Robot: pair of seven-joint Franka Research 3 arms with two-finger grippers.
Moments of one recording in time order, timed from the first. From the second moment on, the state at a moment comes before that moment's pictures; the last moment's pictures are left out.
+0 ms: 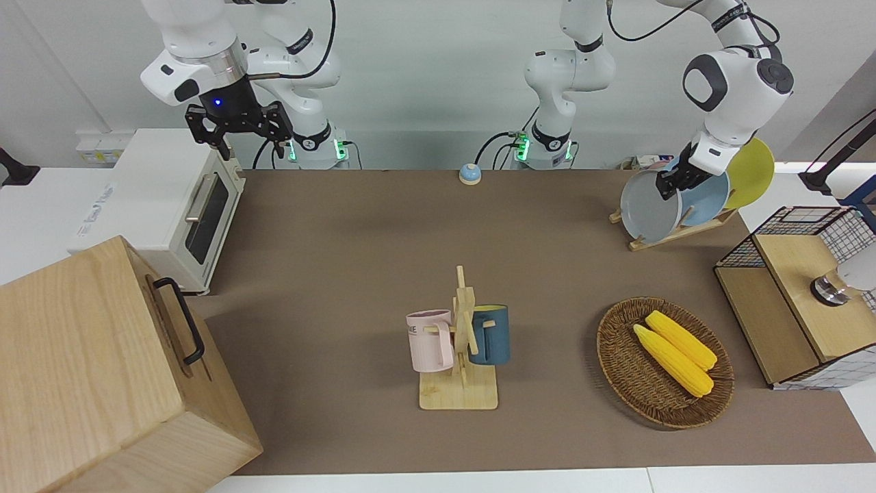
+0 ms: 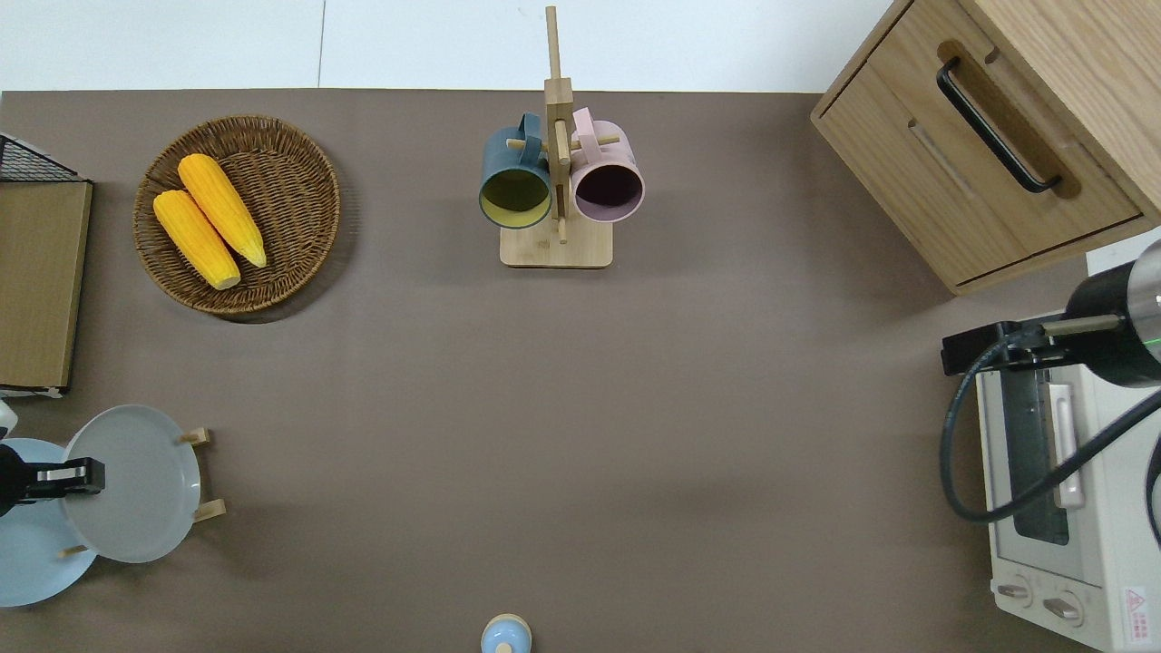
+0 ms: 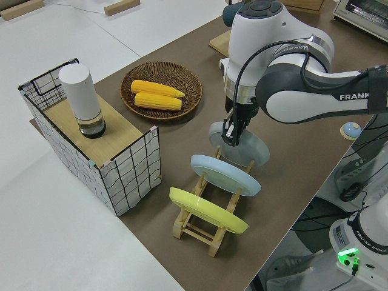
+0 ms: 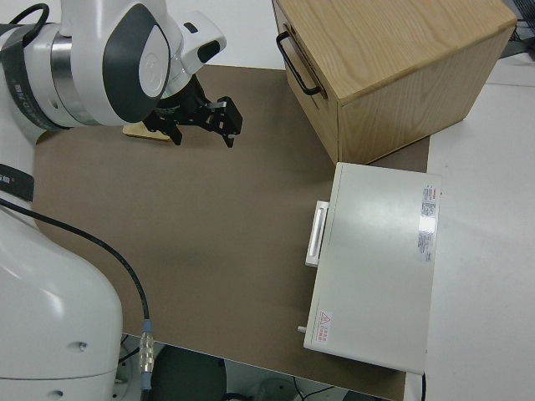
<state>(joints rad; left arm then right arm) -0.08 -0.24 0.38 -2.27 0.08 1.95 0.11 -0.02 -0.02 0.11 -1.50 -0.01 1.43 0.05</state>
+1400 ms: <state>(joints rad) -0.10 -0.26 0.19 -1.93 0.09 1.57 -0.16 -0.02 -0.02 0.11 -1.50 -0.01 1.43 0.05</state>
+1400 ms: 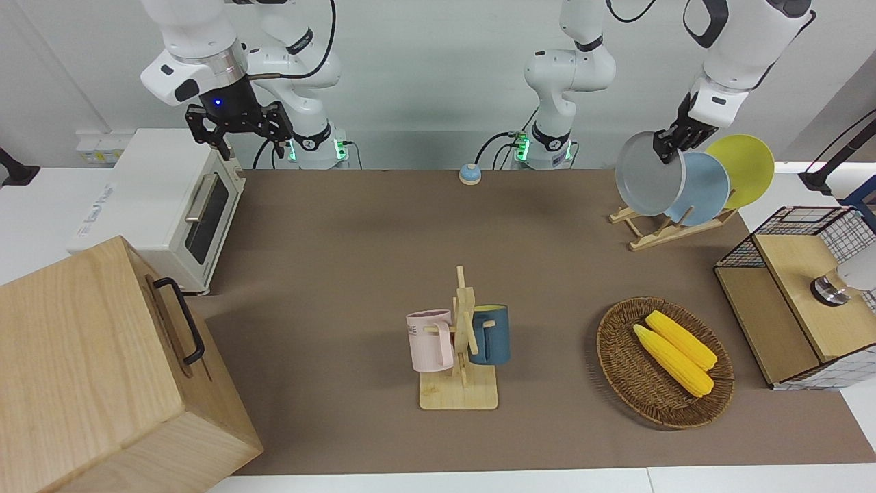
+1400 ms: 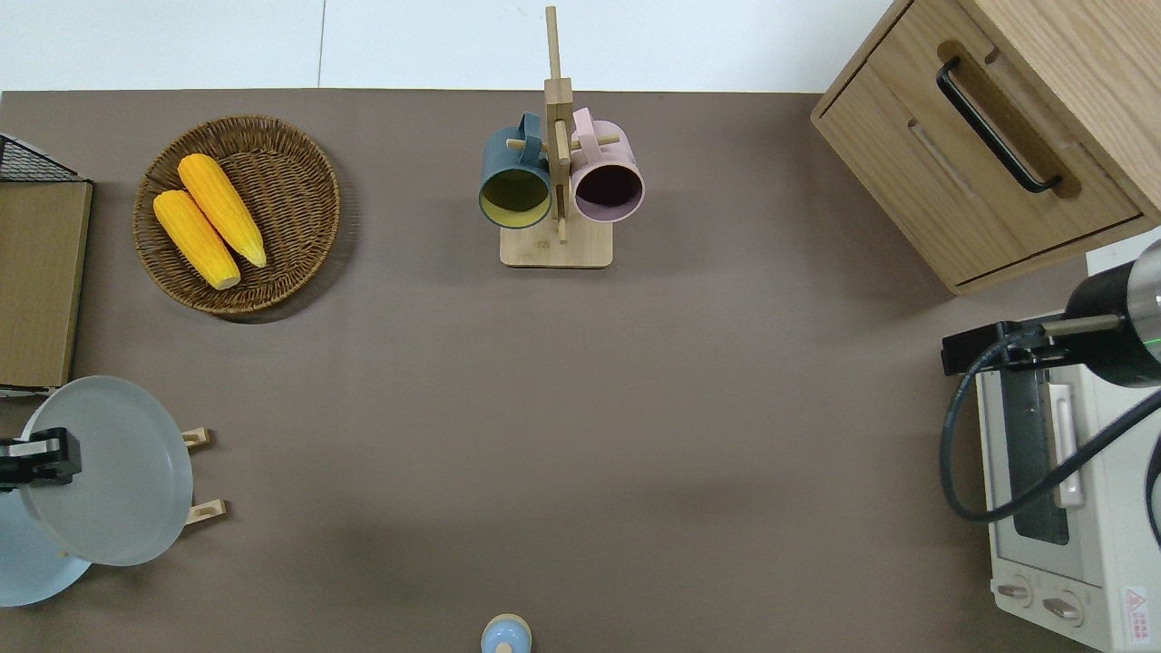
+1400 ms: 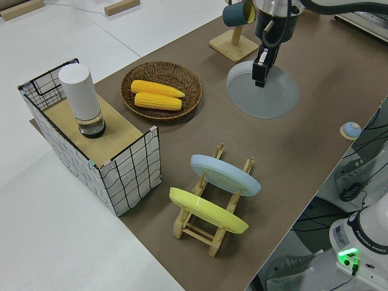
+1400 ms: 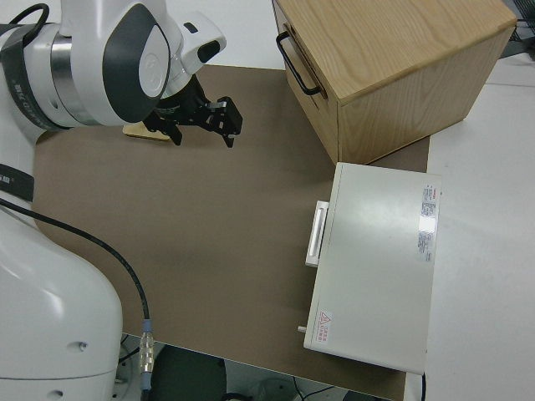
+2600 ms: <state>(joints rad) -0.13 -0.15 0.08 -2.05 -0.27 1.67 -0.25 -0.02 -0.02 0.11 -1.50 -0.01 1.43 0.05</state>
